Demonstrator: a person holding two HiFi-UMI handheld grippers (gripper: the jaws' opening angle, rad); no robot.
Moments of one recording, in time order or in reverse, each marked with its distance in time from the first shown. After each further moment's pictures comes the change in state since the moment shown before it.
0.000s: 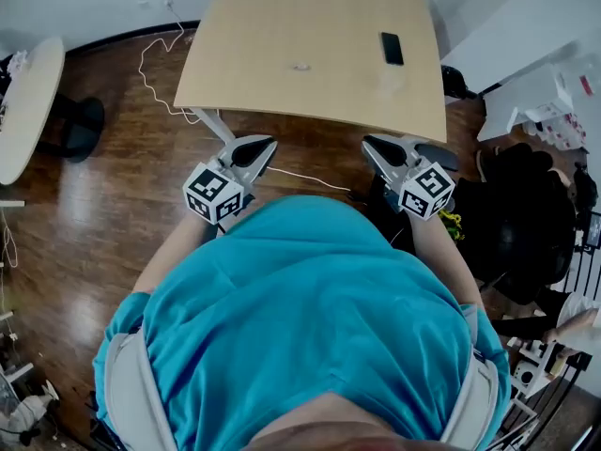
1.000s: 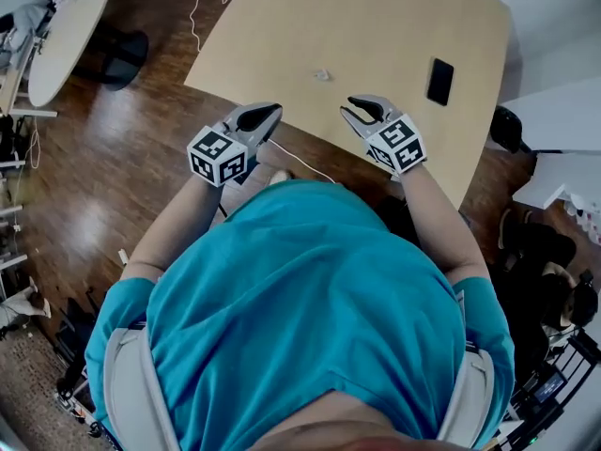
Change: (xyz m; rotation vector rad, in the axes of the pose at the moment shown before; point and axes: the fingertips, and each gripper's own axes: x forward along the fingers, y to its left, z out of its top) left arm 0.141 0.115 -0.002 -0.150 0.110 0.341; right arm 0.159 -0.187 -0.057 -0.210 0.292 0.310
